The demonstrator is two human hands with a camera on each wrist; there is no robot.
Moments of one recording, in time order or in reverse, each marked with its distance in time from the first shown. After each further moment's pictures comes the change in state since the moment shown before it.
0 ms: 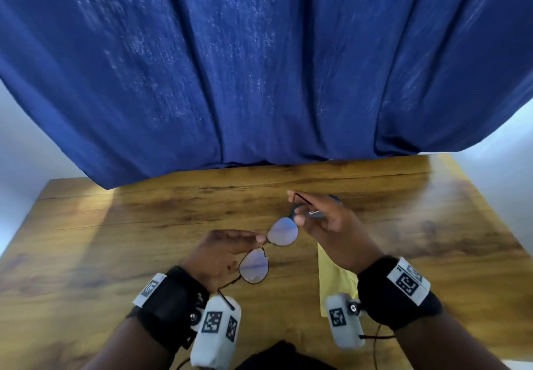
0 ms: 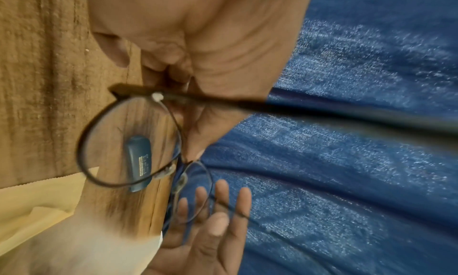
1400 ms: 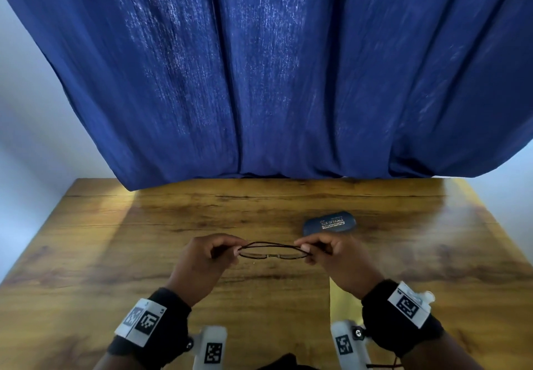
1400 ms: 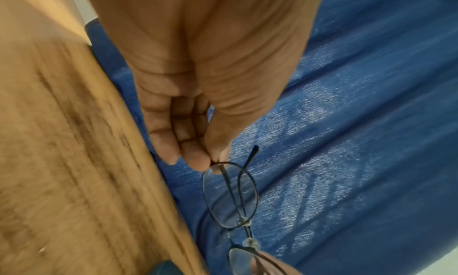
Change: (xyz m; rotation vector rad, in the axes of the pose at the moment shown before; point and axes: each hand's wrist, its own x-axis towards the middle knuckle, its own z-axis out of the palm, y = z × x) left_hand -0.020 -0.017 -0.061 0.675 0.239 0.514; right_hand -0.007 0.018 0.025 -0.030 -0.039 0.232
